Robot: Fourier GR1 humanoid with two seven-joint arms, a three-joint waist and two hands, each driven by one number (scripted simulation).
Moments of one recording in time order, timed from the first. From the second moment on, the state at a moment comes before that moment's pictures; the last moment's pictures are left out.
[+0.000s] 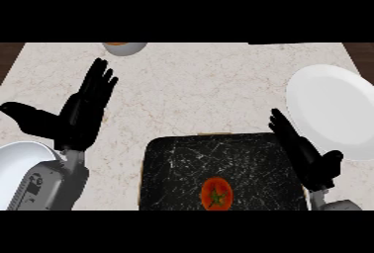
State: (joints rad) left arm -0.30 0.25 -0.16 -1.61 0.35 0.27 0.17; right arm -0.04 -0.34 0.27 -1.53 -0.25 -0.06 0.02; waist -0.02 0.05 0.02
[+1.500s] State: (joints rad) left arm -0.19 0.37 -0.09 -1.39 0.22 0.14 0.14; right arm 0.28 -0.41 0.43 -1.86 0.46 -0.26 -0.37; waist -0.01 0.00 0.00
